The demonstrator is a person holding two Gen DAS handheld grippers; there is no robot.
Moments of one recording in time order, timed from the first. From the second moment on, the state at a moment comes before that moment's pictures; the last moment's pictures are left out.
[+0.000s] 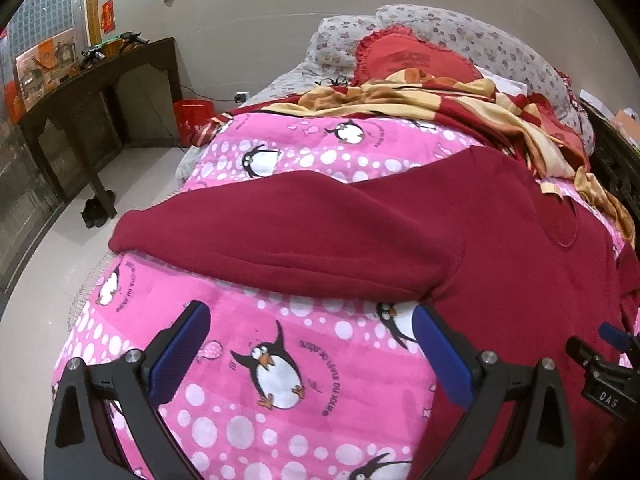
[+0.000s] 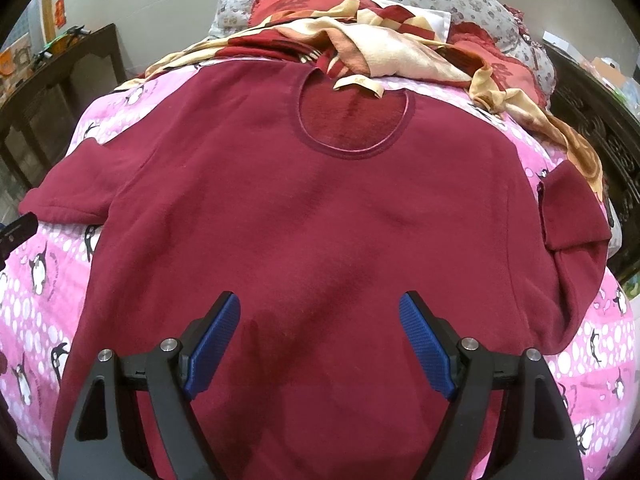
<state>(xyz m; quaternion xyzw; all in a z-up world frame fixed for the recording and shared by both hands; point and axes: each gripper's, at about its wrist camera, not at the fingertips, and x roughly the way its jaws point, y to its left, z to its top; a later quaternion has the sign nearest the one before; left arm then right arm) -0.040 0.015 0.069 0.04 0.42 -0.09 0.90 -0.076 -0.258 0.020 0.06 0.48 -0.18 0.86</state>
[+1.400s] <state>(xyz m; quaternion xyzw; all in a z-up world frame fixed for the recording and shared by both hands) 0.102 0.197 0.034 -0.23 0.48 0.04 0.85 -0.046 -0.224 0.015 0.06 0.48 -0.11 0.87</state>
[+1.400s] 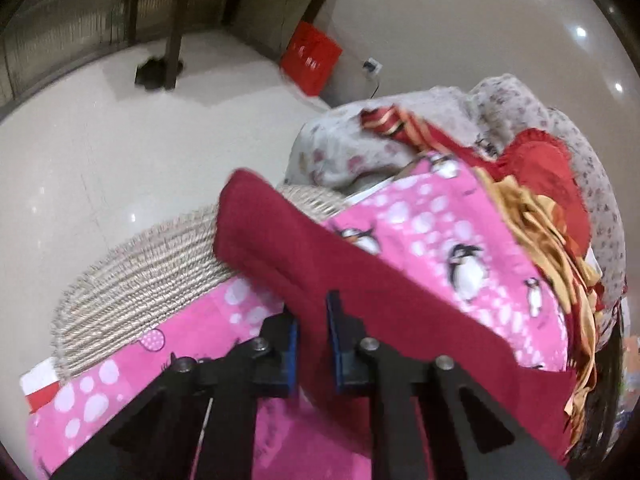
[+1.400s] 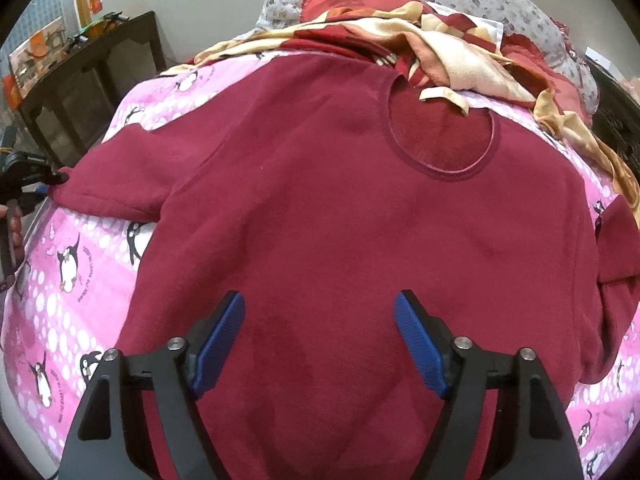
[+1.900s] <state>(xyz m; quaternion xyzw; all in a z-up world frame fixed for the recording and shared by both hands) -0.002 -0.052 0.131 -0.07 0.41 -0.25 0.88 -0.079 -0.288 0.032 0.11 0.46 -0.16 0.87</state>
